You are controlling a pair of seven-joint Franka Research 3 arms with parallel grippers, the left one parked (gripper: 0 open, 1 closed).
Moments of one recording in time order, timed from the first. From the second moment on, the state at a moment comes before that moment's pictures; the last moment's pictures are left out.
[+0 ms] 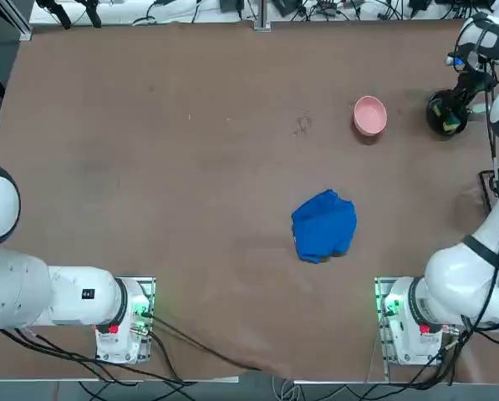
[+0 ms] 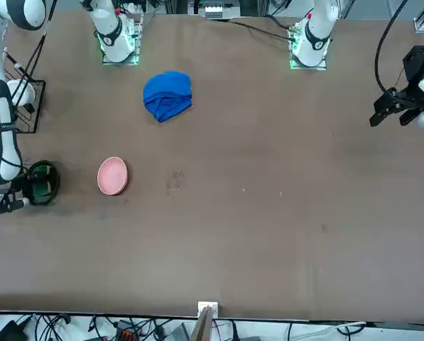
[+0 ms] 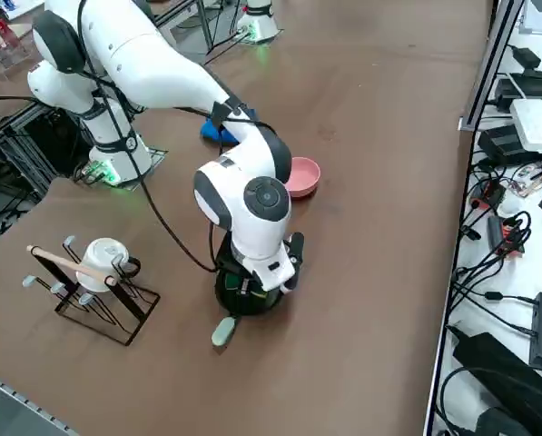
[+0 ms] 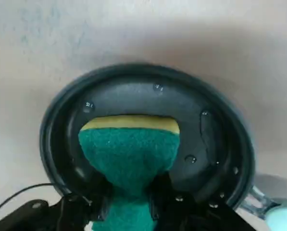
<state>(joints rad) -0.35 0.81 -0.09 -1.42 0.00 1.90 -0.66</state>
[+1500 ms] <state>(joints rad) -0.36 0.81 -0.09 -1.42 0.00 1.96 -0.72</state>
